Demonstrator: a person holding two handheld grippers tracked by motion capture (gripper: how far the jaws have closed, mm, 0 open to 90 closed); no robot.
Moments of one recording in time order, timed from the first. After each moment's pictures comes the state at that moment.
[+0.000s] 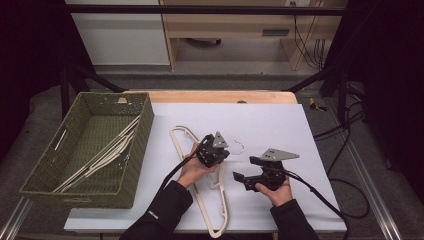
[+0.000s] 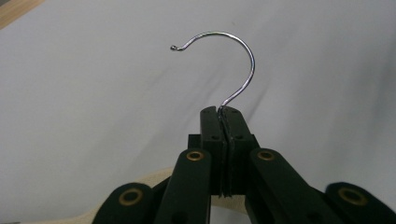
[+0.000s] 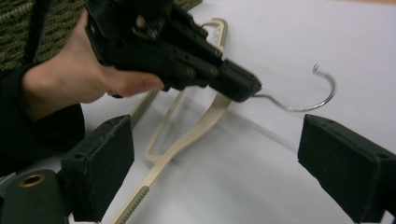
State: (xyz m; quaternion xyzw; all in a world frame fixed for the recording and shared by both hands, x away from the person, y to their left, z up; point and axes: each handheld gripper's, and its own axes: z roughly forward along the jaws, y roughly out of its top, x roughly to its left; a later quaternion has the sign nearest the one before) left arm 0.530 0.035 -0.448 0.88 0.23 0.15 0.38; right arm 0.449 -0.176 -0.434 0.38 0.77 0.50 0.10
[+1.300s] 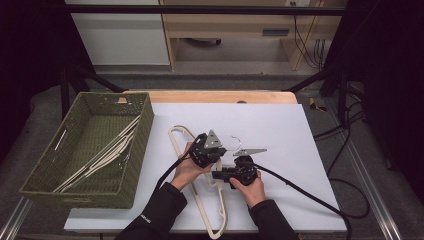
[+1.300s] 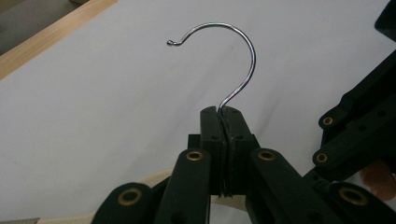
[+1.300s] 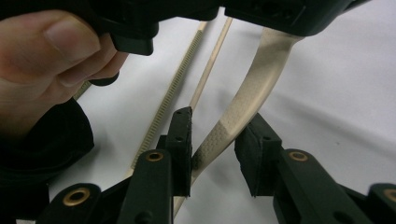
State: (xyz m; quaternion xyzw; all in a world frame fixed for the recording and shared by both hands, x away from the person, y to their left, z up) left arm 0.517 0.052 -0.428 0.87 0.22 0.16 0.41; right arm 0.481 -0.118 -0.475 0.41 0.77 0.49 -0.04
